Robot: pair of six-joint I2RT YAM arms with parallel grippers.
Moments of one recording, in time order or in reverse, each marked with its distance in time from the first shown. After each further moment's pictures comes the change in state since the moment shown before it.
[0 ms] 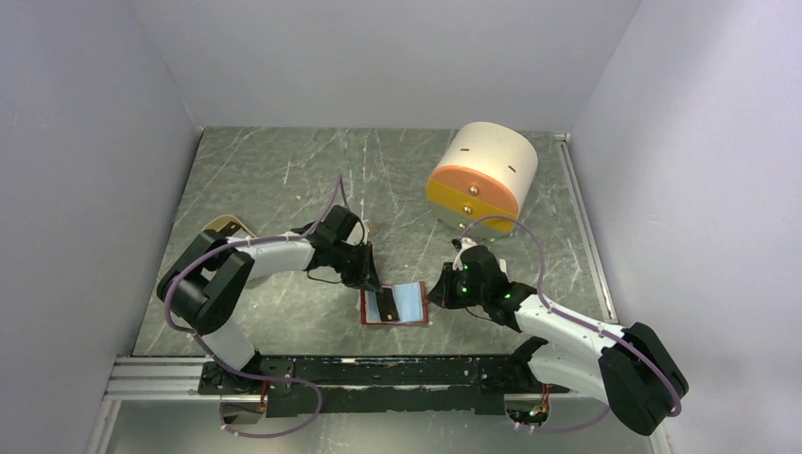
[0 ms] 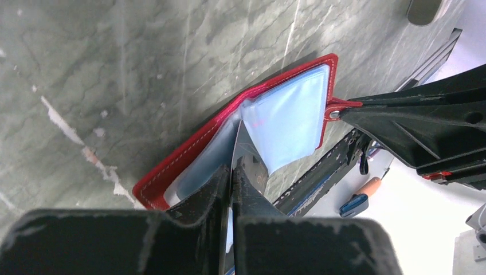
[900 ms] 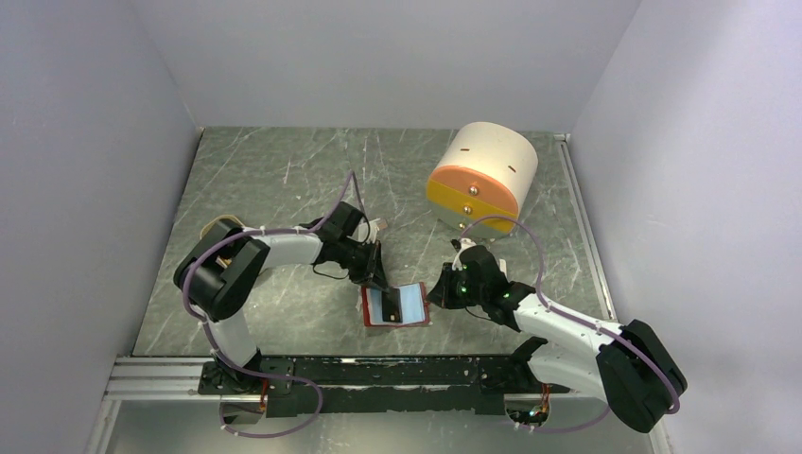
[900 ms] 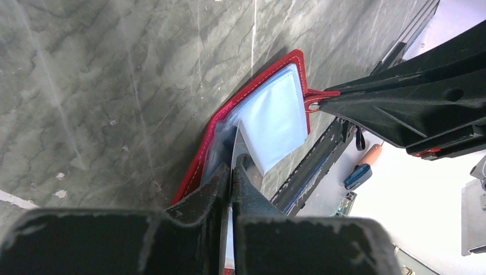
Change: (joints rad) left arm 0.004 0.112 0.068 0.048 0.154 0.125; right arm 0.000 0.018 0.000 0.009 0.001 0.000
